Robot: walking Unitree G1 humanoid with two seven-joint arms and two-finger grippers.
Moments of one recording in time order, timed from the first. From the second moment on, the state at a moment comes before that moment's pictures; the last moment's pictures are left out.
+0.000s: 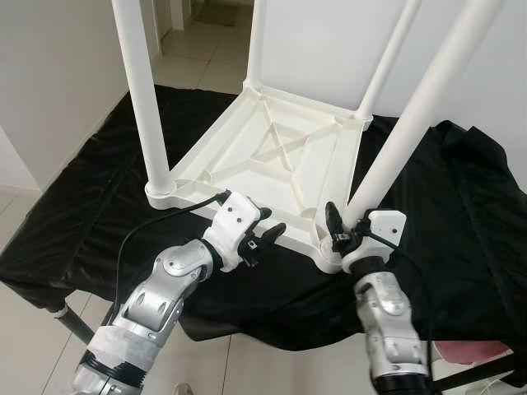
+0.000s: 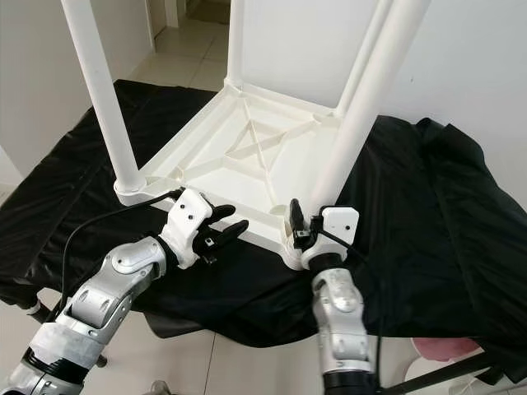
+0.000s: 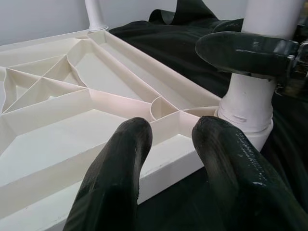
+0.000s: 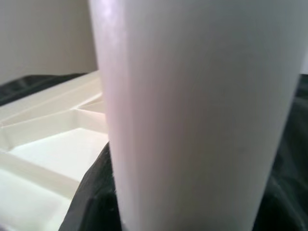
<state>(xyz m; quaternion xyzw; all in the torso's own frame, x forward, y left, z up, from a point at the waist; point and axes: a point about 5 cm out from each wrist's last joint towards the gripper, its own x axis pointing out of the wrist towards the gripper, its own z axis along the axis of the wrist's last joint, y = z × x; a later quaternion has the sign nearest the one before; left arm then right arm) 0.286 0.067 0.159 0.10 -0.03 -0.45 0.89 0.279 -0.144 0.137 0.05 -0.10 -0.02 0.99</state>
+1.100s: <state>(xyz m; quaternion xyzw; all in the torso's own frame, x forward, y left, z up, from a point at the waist) 0.283 0.065 0.155 0.09 -0.02 -0.45 0.89 0.265 -0.149 0.137 0.04 -0.10 0.06 0.99</state>
